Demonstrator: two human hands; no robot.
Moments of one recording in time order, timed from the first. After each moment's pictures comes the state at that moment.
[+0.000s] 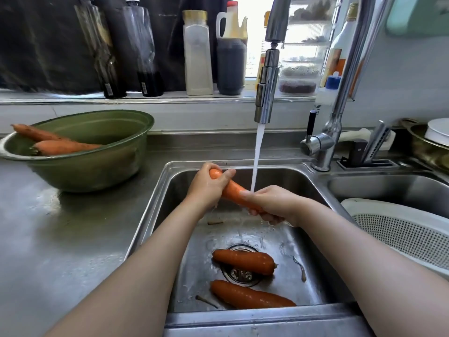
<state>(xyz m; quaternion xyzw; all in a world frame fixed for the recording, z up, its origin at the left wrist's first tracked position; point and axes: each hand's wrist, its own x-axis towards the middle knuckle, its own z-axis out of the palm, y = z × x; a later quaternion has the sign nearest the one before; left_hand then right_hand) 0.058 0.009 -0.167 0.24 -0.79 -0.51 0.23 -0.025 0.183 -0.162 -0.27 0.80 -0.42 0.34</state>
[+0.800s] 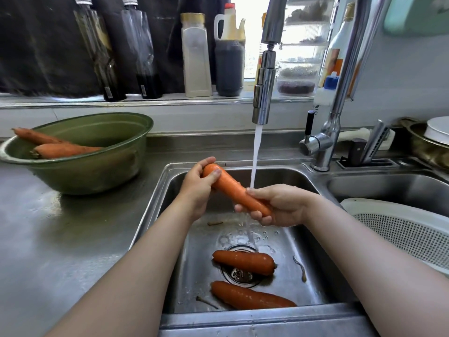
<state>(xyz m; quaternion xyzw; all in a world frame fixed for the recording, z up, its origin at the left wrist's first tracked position) 0.061 0.001 -0.170 0.18 -0.62 -0.72 0.26 -0.033 0.188 -0.159 -0.20 0.58 -0.56 0.56</state>
